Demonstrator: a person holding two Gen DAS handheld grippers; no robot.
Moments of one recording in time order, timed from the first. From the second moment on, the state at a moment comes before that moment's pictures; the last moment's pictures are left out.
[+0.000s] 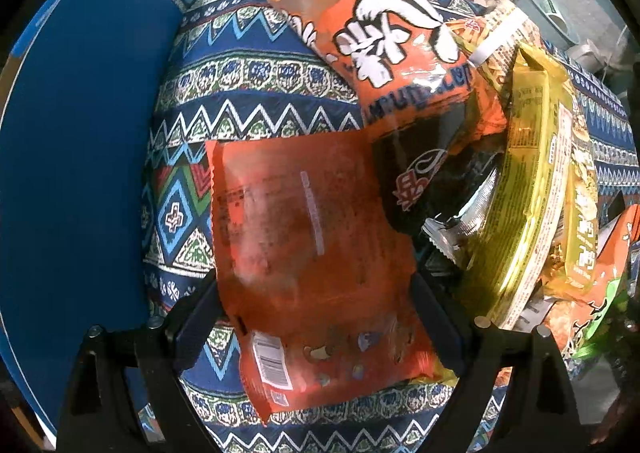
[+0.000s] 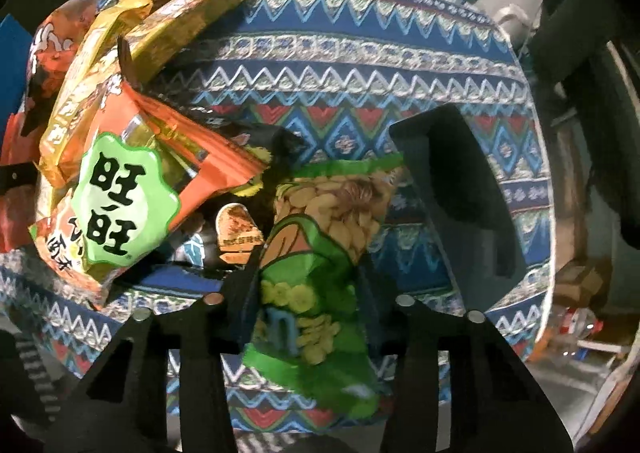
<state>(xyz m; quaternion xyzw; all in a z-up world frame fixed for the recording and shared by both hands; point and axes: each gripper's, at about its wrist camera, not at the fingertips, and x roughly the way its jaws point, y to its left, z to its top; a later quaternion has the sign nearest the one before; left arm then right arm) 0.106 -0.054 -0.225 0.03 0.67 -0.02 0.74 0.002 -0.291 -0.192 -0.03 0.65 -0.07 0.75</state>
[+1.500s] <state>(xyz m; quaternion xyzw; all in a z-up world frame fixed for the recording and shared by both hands) 0.012 -0.020 -0.087 0.09 0.50 -0.07 0.86 0.039 -0.209 -0.048 -0.03 0.50 0.01 0.86</state>
